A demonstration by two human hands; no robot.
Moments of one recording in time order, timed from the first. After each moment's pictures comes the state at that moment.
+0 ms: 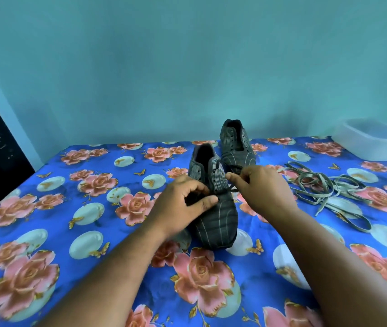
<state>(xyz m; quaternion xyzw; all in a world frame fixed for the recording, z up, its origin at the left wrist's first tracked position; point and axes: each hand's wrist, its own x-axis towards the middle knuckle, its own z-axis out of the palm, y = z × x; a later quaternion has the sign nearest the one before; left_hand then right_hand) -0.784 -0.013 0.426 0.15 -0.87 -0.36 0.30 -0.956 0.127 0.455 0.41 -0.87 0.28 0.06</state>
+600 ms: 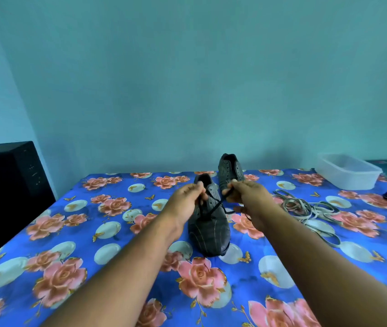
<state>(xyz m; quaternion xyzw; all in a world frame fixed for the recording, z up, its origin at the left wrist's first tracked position) -0.782 0.032 0.503 0.26 -0.68 -0.62 0.29 -0.928 0.142 0.506 0.26 -0.67 0.64 -0.26</state>
